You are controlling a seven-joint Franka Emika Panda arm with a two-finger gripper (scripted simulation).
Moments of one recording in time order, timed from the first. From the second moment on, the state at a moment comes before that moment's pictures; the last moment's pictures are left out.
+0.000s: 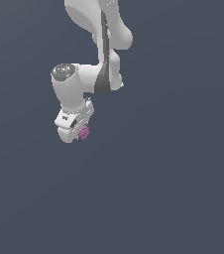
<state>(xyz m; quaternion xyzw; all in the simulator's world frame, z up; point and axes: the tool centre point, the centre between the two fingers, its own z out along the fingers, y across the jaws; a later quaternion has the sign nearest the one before) -0.054 -0.140 0.132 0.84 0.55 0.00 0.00</state>
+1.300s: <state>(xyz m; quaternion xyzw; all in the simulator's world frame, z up) -0.150 -0.236 0.299 0.84 0.55 0.00 0.00</state>
